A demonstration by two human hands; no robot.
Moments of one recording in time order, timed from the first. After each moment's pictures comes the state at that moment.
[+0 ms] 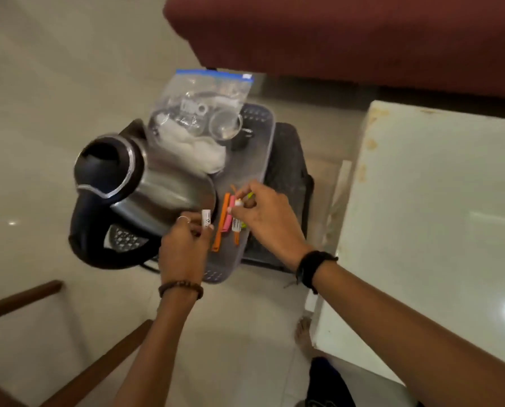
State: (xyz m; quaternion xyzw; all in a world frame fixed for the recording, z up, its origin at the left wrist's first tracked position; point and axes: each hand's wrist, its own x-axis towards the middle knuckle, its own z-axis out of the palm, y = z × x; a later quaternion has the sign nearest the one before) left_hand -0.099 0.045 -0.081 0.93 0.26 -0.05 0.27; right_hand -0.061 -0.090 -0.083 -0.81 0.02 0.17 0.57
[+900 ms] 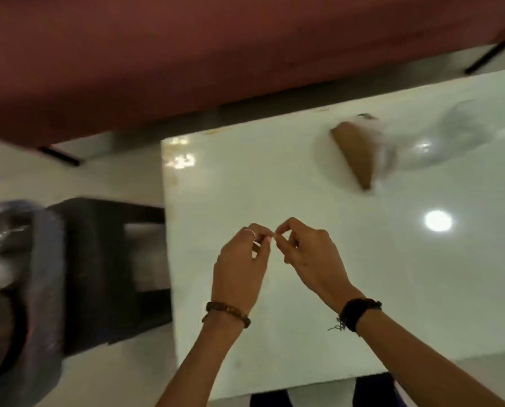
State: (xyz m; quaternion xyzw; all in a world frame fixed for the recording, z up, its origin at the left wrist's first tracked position) left_hand -0.123 -0.315 -0.103 0.90 -0.12 -0.21 0.37; right_hand -0.171 -0.432 -0.134 -0.86 0.22 0.06 0.46
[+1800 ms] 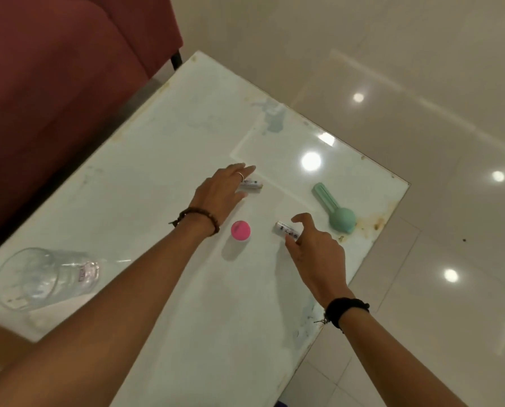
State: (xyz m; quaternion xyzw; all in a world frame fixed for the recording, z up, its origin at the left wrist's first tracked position) left_hand -0.264 -0.933 -0.208 0.70 -0.66 -0.26 0.08; right_hand -0.467 -0.892 -0.197 -0.74 0.61 -0.03 0.28
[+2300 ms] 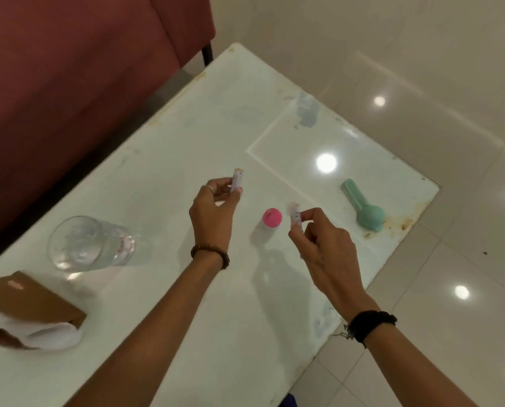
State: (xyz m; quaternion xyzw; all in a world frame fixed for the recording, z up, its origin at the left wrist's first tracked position) left_hand -0.272 -0.860 -0.168 0.80 -0.23 -0.30 0.48; right_hand -0.437 -0.871 -0.153 -0.72 0.56 -0.15 0.38
